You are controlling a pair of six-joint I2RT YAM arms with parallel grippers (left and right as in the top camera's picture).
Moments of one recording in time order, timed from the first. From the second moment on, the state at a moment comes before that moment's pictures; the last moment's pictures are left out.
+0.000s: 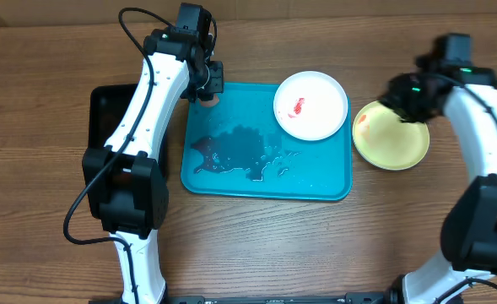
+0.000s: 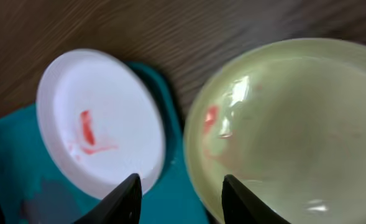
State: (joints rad) left arm -0.22 2.13 1.98 -1.10 0.04 -0.26; right arm -0.09 1.84 1.50 -0.86 -0.29 0.38
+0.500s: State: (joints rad) left arm -0.22 2.13 1.98 -1.10 0.04 -0.26; right arm 0.18 2.05 1.50 -0.80 -0.17 0.66
